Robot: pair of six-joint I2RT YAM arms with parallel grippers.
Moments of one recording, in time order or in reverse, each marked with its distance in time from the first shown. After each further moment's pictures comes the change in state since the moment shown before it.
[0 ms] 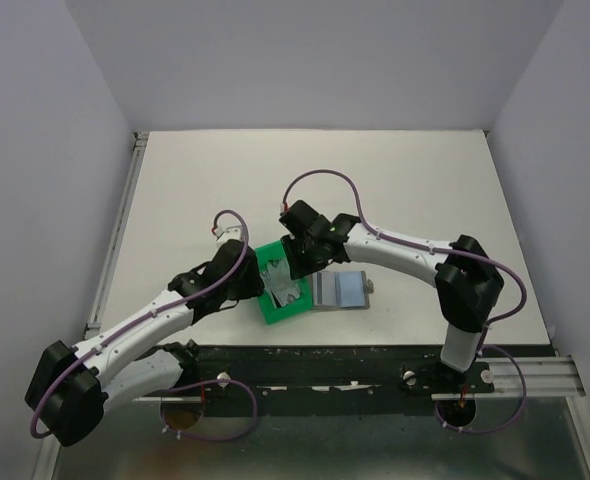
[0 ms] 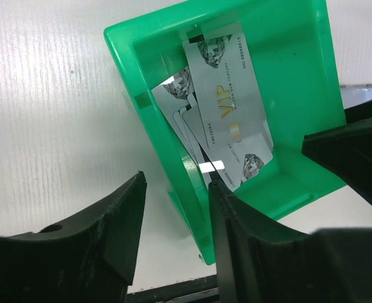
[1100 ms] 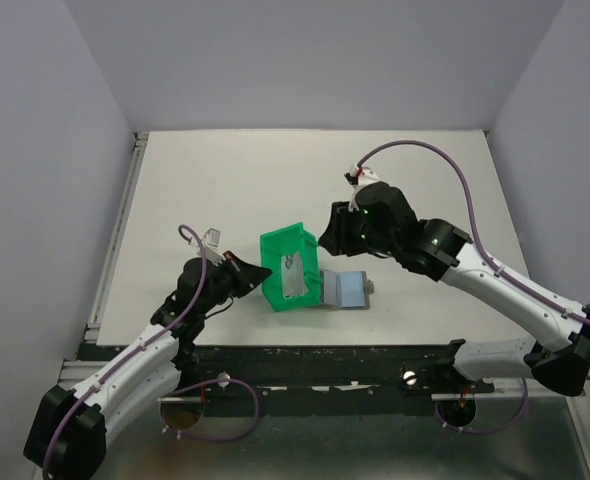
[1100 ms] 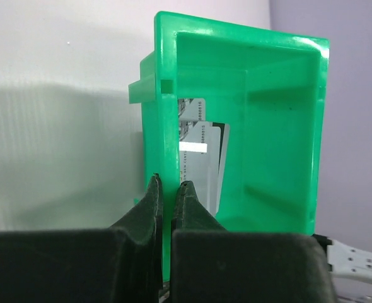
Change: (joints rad) left arm 0.168 -0.249 -0.352 0.636 0.358 -0.256; right arm -0.040 -0.575 -0.105 0.005 0.119 0.066
